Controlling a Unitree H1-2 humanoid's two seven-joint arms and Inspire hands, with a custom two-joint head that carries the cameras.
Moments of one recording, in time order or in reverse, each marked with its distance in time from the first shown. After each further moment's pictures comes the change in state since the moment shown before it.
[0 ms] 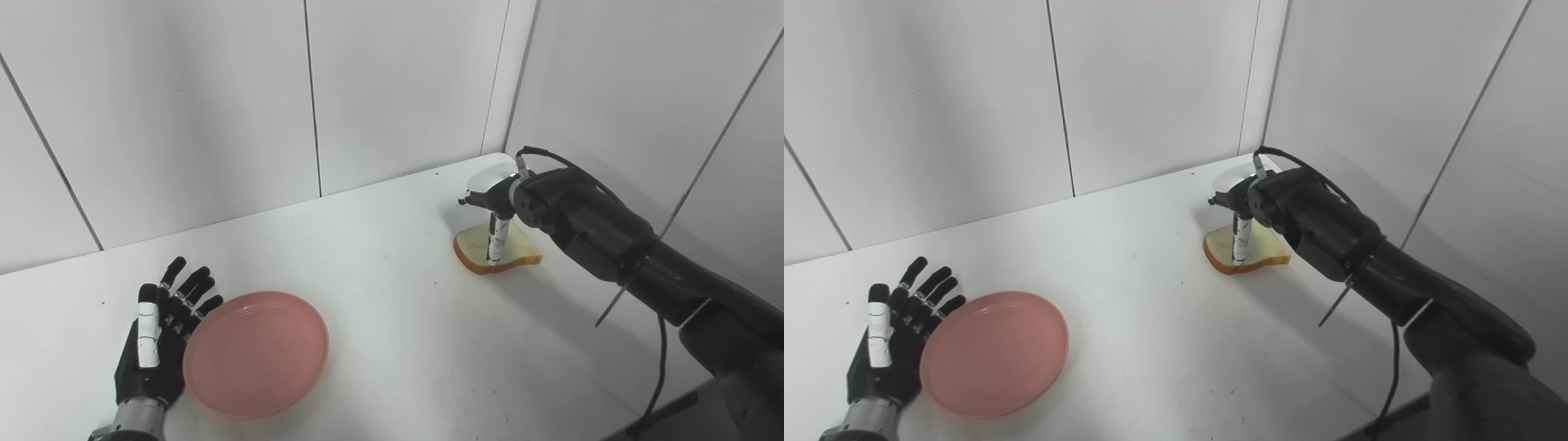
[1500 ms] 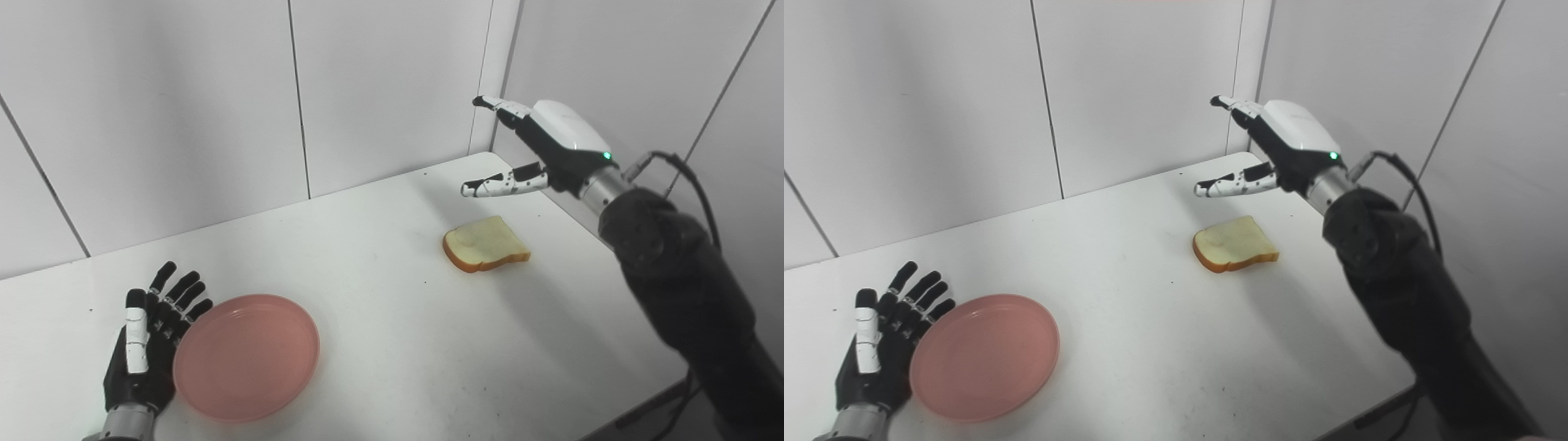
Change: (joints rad) left arm -0.010 0.004 0.001 0.024 -0.012 -0.009 -0.004; right arm 0.385 0.060 -0.628 -0.503 0.428 0.081 -0.455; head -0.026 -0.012
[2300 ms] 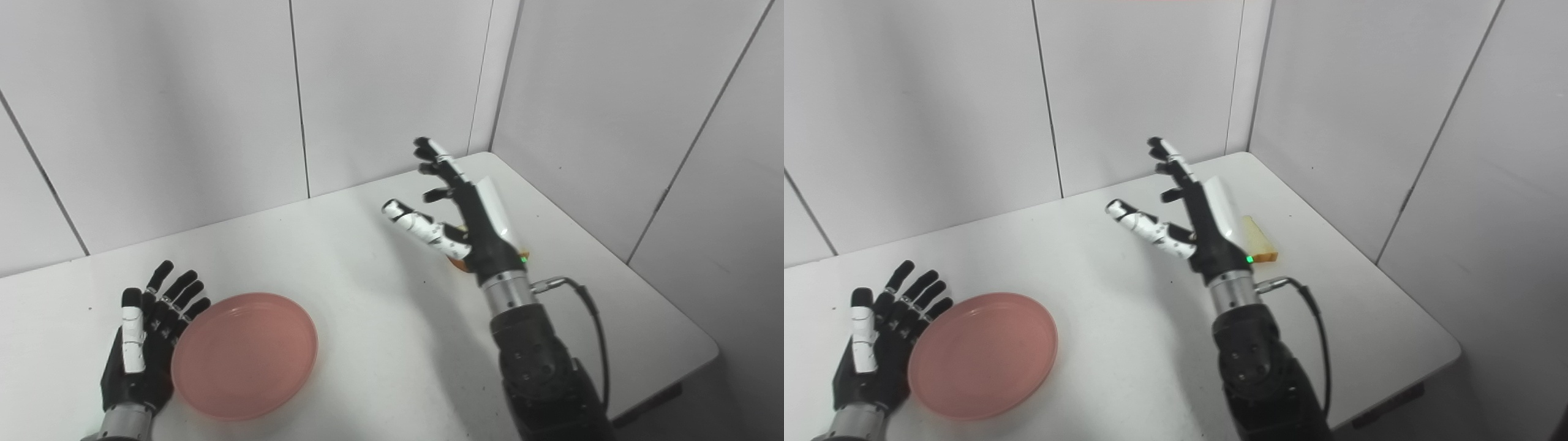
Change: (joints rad) left arm -0.005 0.001 0.007 0.008 -0.011 0.001 0.003; right arm 0.098 0.620 0.037 -0.217 0.049 0.000 -0.496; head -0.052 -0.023
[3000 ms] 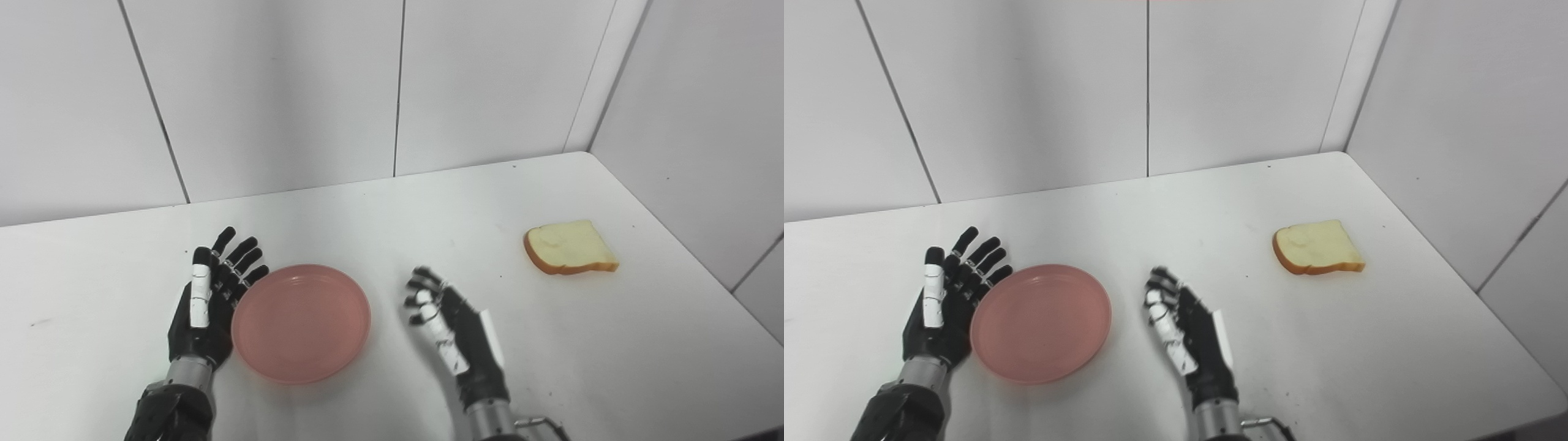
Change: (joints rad) left arm 0.054 -0.003 0.008 -0.135 0.000 0.080 0.063; right arm 0.280 0.350 0.225 0.211 0.228 -0.292 -0.174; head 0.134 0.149
